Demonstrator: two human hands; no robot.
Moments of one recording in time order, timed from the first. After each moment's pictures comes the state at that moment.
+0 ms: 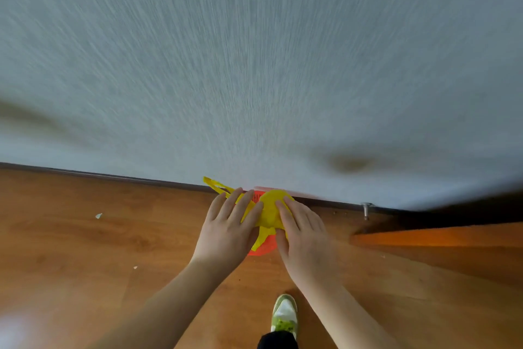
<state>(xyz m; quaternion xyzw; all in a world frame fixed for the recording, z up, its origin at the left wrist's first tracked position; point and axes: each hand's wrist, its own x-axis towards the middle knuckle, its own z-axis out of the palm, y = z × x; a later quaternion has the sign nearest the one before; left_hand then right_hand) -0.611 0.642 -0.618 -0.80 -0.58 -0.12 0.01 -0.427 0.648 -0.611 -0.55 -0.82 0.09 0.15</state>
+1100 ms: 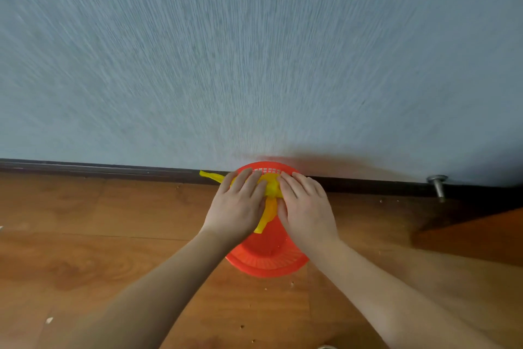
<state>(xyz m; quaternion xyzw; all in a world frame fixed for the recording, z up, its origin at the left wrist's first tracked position) -0.634 0.699 -0.999 -0.83 -0.55 -0.11 0.06 -0.463 0.702 -0.988 -0.56 -0.83 -0.02 0.10</state>
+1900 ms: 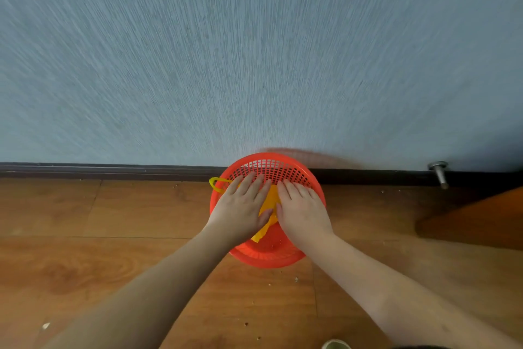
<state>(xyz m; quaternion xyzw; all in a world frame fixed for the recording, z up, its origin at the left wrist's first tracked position) -0.633 0.693 -1.045 -0.84 -0.54 0.06 0.00 -0.464 0.689 -1.037 -0.58 -0.81 0.02 0.01</state>
